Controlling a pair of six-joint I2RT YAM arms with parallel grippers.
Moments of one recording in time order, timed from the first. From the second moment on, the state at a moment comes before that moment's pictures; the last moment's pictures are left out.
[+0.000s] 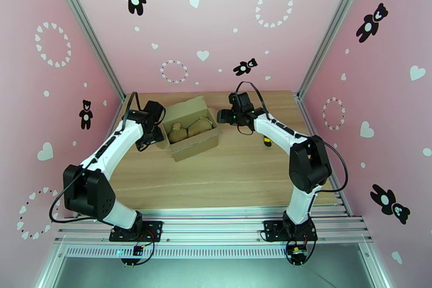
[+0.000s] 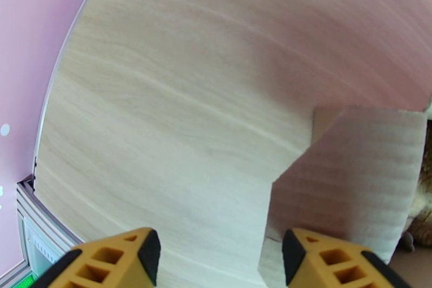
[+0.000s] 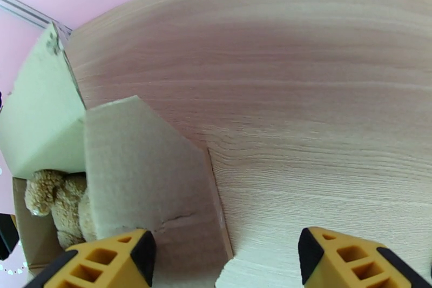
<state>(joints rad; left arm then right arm) -0.23 1.57 1.38 -1.14 -0.30 -0.68 0.46 1.85 1.44 -0.40 -0.13 0.47</state>
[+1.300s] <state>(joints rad) -0.22 1.48 1.55 -1.03 -0.25 -0.65 0.56 1.69 1.78 -0.65 0.00 0.28</state>
